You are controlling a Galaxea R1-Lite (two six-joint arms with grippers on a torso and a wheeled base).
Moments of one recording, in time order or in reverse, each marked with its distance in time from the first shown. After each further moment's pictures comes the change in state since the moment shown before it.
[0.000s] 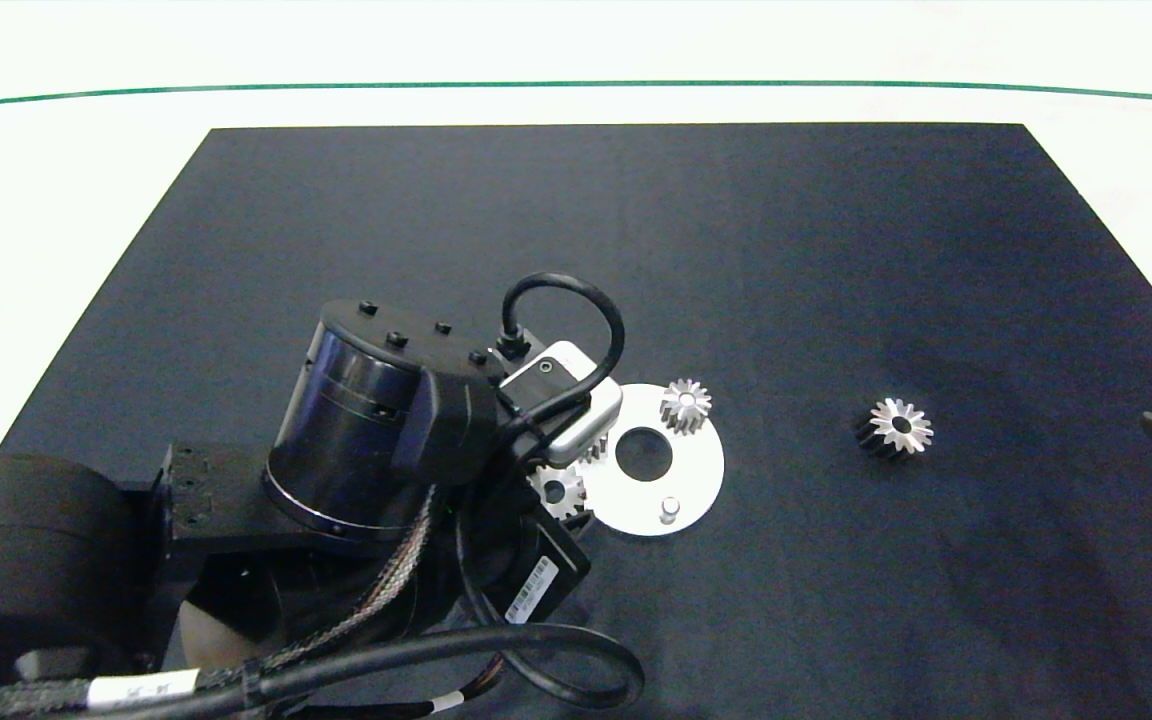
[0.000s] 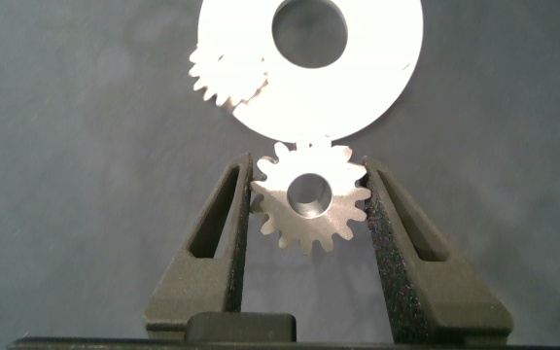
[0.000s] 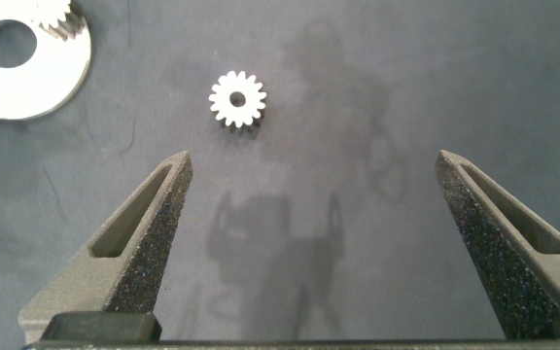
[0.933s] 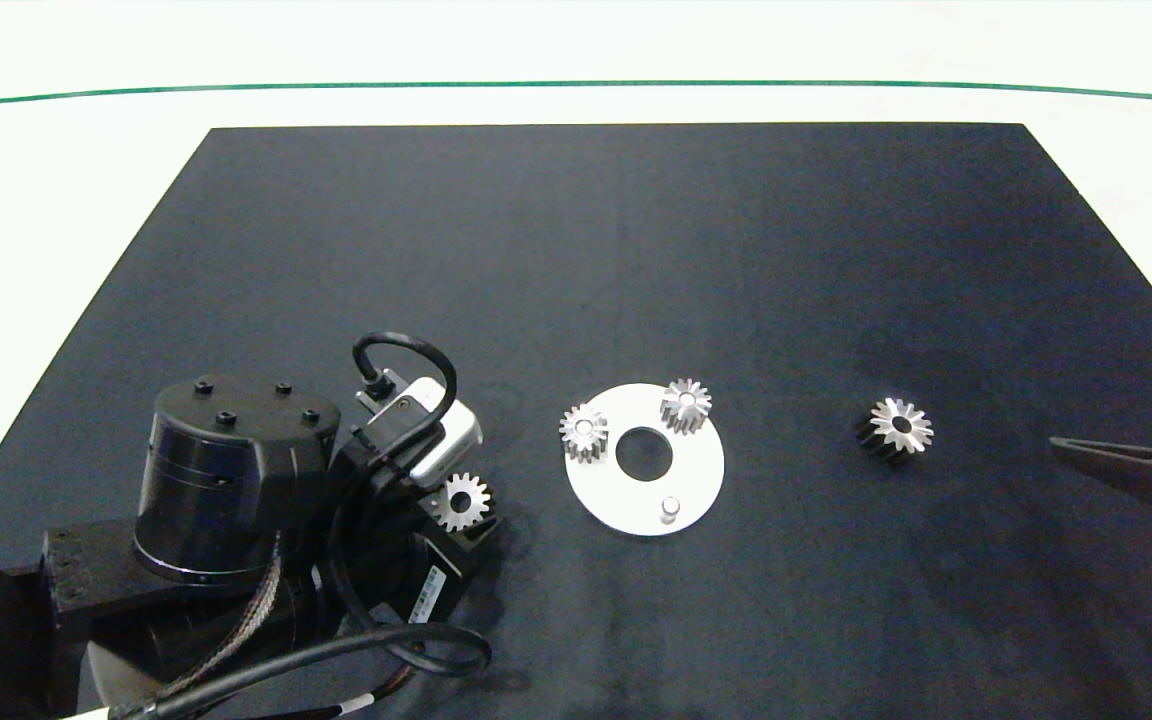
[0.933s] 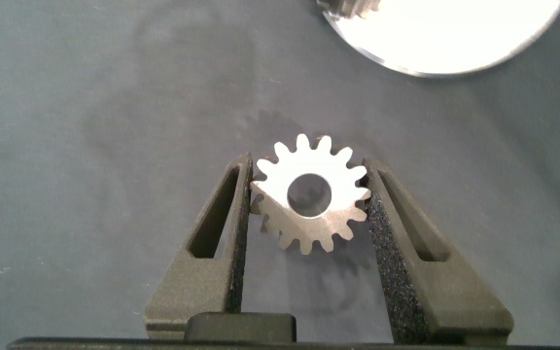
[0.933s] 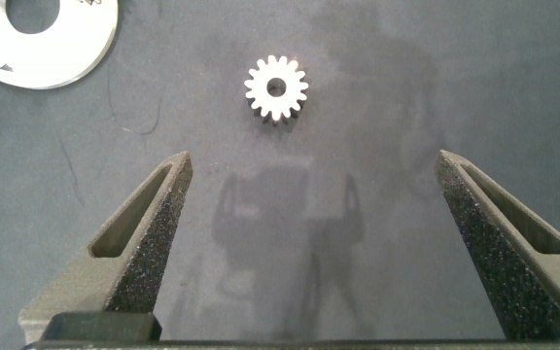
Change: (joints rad) left arm 0.187 -0.087 0.322 -0.299 -0.083 0.011; right arm 0.080 0.116 -0.001 -0.007 0.009 -0.023
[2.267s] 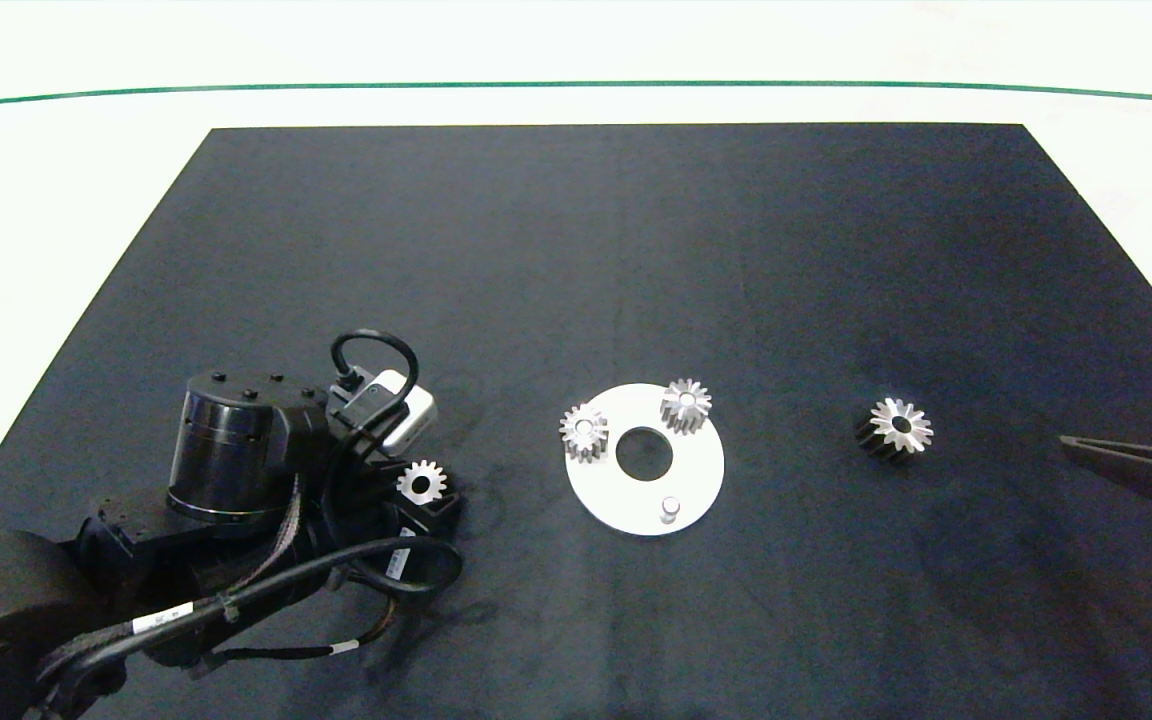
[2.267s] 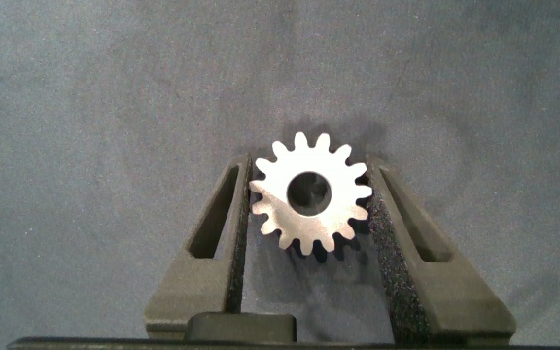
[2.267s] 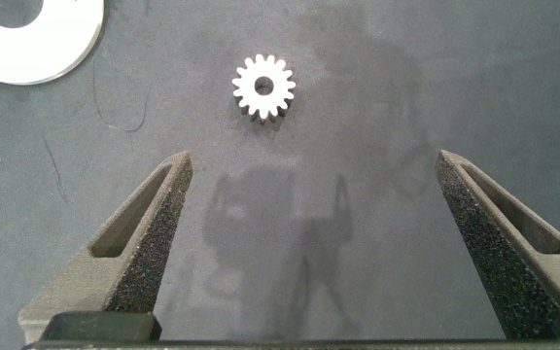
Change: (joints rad) left arm 0.199 0.097 0.027 -0.085 -0.068 -0.002; right arm 0.000 -0.010 0.000 -0.001 -0.026 -0.027
